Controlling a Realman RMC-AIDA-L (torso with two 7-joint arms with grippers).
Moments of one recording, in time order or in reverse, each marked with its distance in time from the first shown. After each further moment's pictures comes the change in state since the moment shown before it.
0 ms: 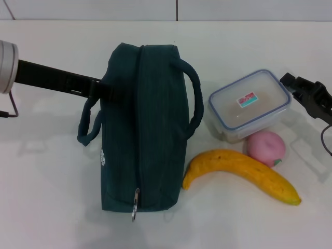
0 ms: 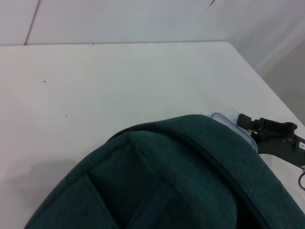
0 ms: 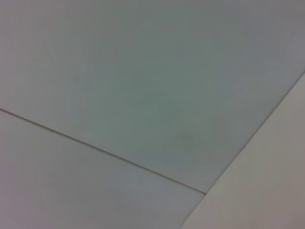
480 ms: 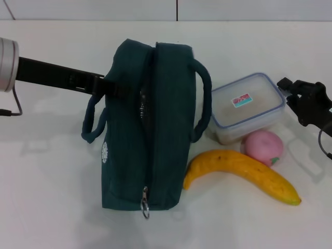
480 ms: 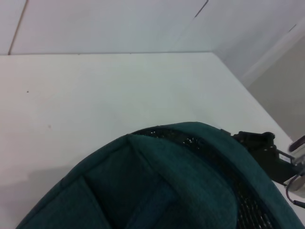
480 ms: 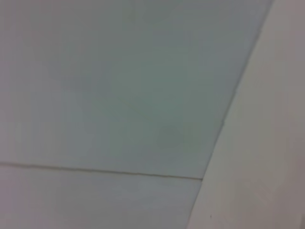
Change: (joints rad) left arm 0.009 -0.001 0.000 0.000 -0.054 0.000 0.000; right arm 0.001 0.004 0.000 0.026 0.000 0.008 0.274
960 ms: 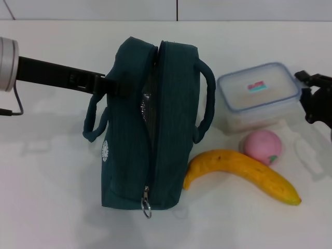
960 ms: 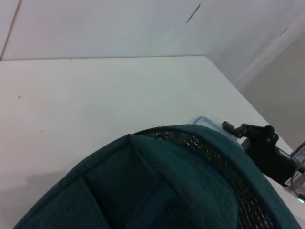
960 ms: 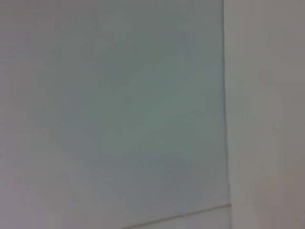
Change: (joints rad) left arm 0.005 0.000 0.000 0.000 -0.022 0.001 0.013; right arm -0.030 0.000 0.127 0.082 0.038 -0.048 0.179
